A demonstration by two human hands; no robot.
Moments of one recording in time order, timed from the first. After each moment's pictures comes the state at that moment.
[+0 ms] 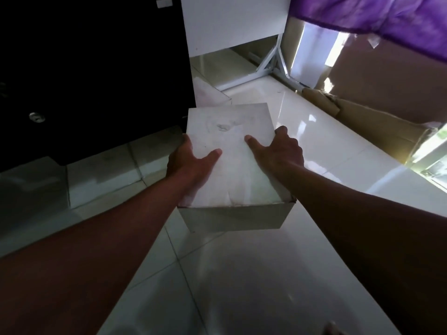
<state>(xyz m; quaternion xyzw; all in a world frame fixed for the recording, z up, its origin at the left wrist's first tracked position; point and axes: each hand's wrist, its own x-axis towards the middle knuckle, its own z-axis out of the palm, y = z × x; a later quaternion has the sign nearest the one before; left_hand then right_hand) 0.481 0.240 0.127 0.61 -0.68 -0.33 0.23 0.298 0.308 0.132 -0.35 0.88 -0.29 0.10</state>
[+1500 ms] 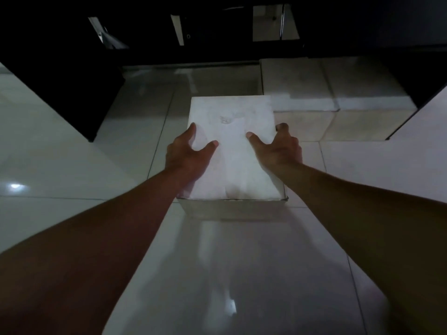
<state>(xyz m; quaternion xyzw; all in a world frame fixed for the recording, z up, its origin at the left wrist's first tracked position) 0.964 0.295 0.010 0.79 -0.49 -0.23 0.28 0.763 0.261 -0.004 -0.56 0.74 -0.26 0.27</state>
